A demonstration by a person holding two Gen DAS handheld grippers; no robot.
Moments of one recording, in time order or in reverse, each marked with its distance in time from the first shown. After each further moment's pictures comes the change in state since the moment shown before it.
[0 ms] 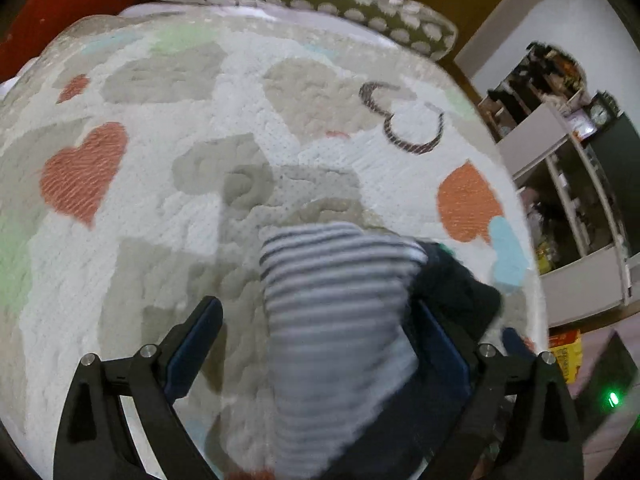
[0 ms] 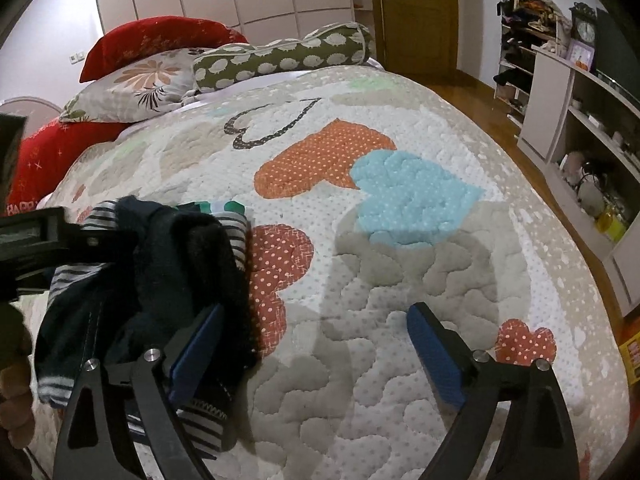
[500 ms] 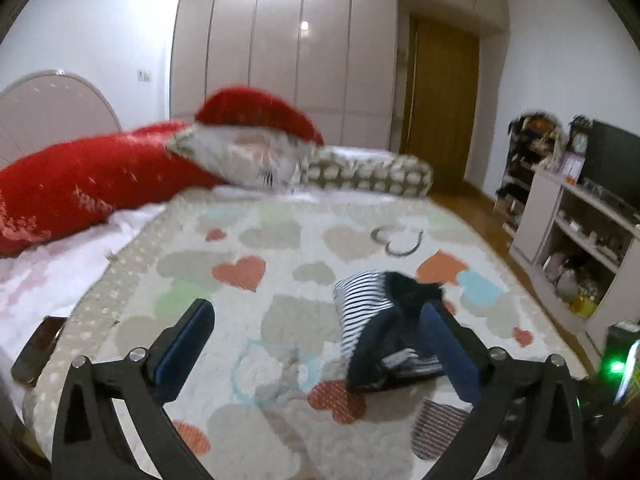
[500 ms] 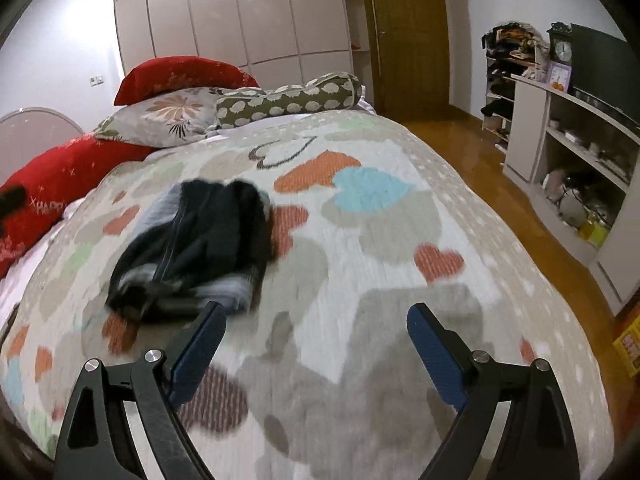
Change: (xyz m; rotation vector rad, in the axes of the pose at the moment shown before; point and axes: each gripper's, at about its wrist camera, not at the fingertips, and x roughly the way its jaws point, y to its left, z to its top) left arm -0.196 -0.028 -0.158 0.171 -0.664 0.221; right arm -0.114 -0.002 -0.077 -0.011 -0.157 -0.009
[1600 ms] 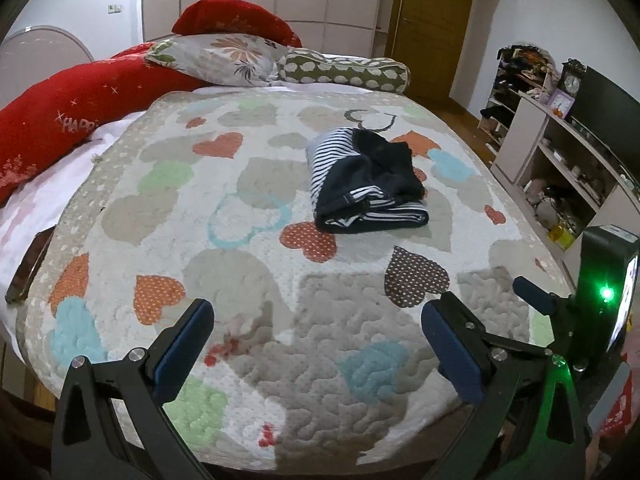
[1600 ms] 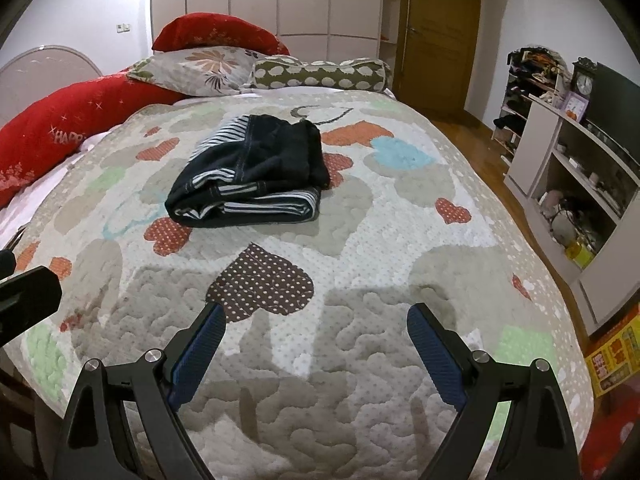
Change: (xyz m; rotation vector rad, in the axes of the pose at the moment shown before) left arm -0.015 -0.014 -0.076 0.025 0.377 -0.064; right arm -0.046 0.055 -0.049 -0.157 0.080 -0.044
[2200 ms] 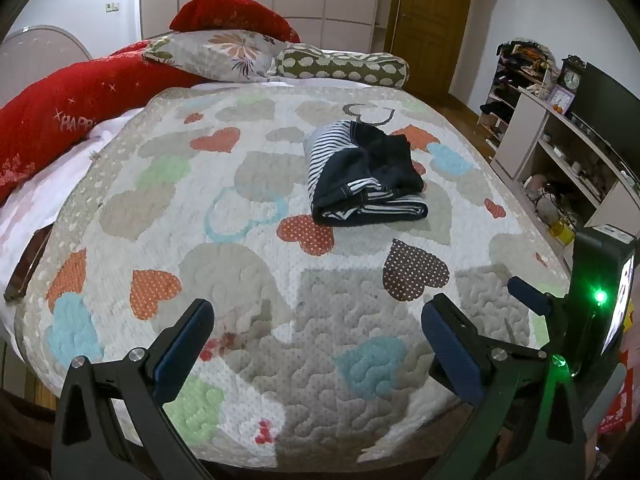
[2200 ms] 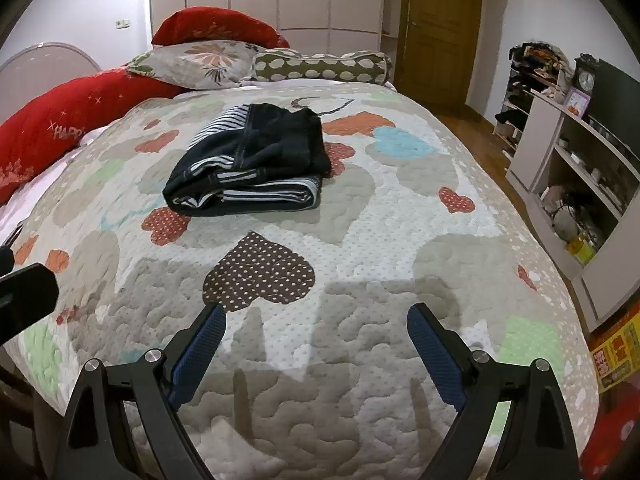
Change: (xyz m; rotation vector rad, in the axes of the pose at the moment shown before) left arm 0.004 -0.004 -0.003 0.000 0.016 0.000; right arm 0.005 0.003 -0.006 -0.002 0.020 0.006
